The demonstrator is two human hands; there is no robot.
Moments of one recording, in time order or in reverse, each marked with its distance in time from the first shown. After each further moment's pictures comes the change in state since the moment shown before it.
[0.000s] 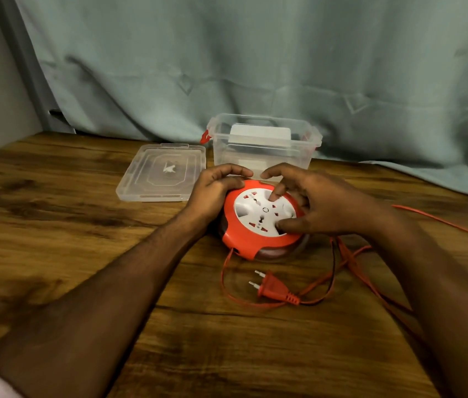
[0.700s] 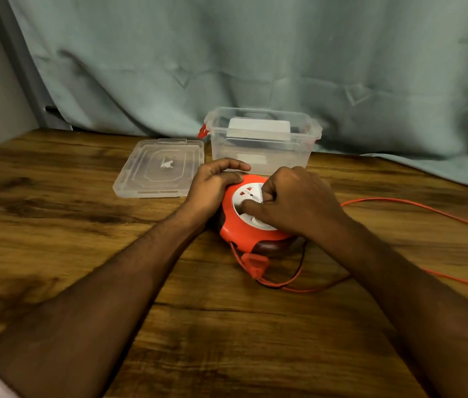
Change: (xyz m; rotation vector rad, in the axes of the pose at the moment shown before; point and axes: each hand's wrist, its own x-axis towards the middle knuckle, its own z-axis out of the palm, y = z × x) left_hand 0.002 0.000 0.003 -0.022 0.018 -0.017; right_hand 0.017 -0.030 0.040 -0.105 0.335 0.200
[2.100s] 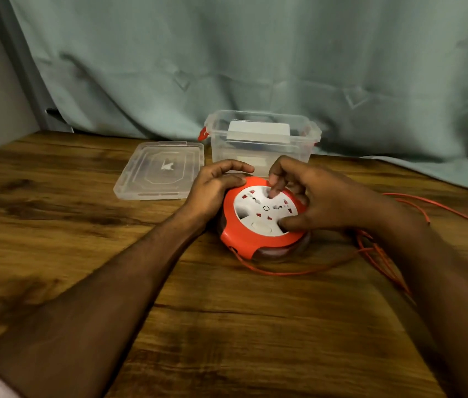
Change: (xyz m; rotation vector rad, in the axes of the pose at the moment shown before) left_hand -0.001 0.000 0.000 -0.007 -0.074 0.069; right_hand 0.005 0.043 -0.040 0.235 -0.349 -0.219
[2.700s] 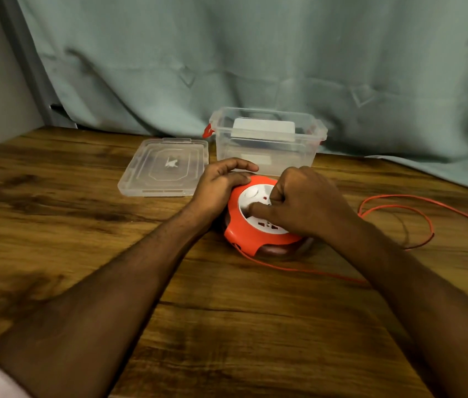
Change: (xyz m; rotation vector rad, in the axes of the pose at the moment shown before) left_hand 0.000 -0.002 0.001 0.028 0.030 -0.041; right_hand 0.017 -0.029 0.041 -0.206 0.290 0.136
